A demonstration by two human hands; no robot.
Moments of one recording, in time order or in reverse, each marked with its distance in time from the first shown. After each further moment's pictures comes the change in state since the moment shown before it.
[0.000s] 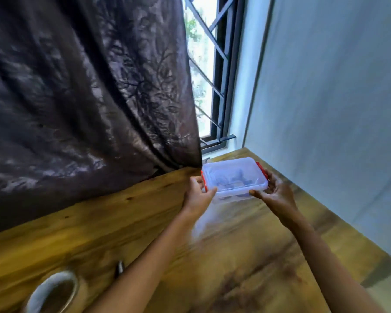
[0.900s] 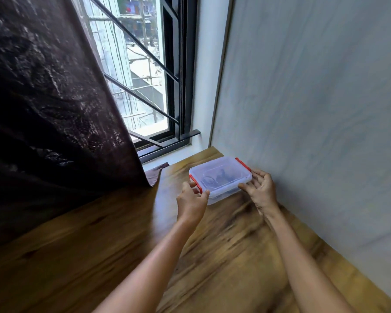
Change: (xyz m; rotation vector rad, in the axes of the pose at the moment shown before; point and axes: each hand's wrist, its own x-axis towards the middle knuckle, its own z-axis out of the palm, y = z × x) left_hand 0.165 -0.040 0.126 0.119 0.043 -0.093; right_hand 0.162 0.144 -0.054 0.149 0.386 0.242
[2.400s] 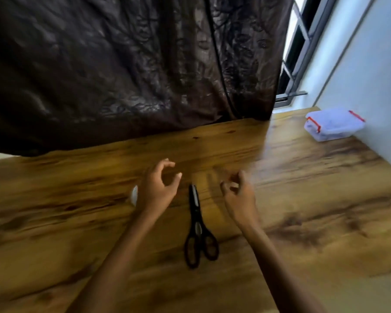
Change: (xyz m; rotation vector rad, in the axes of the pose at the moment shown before) left_hand -0.295 -0.130 -0.341 0.373 0.479 0.123; right_hand -0.437 -0.039 0.149 -0.312 -0.460 -0.143
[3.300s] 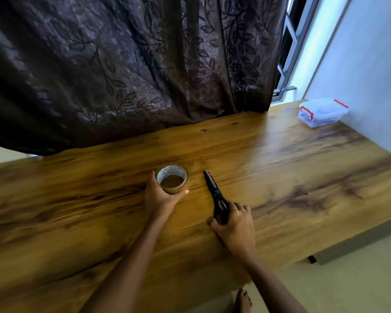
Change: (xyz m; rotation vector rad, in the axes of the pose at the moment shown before) left_hand -0.026 -0.086 -0.011 0.040 0.008 -0.298; right_hand -0.120 0.032 0.052 -0.587 -0.007 -0.045
